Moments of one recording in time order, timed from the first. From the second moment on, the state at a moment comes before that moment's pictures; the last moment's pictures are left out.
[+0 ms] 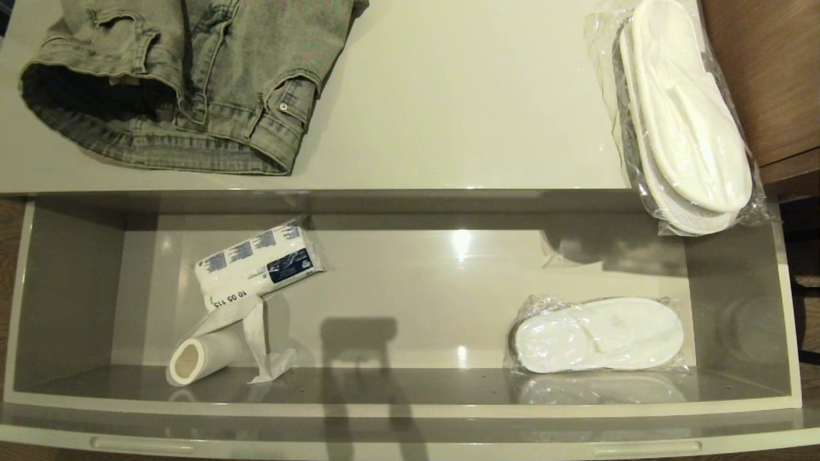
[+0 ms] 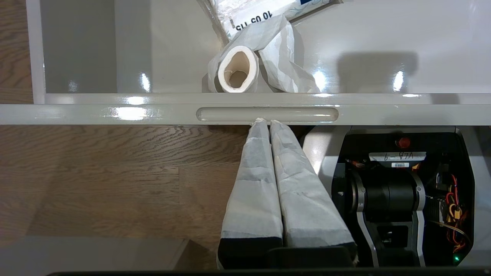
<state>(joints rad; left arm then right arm) 0.00 0.00 0.00 0.02 0.01 0.00 -0.01 0.00 0.00 0.00 -0.01 0.03</state>
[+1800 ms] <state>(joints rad) 0.00 0.00 0.00 0.01 0.01 0.00 0.05 0.90 -1.15 0.58 0.33 -0.11</state>
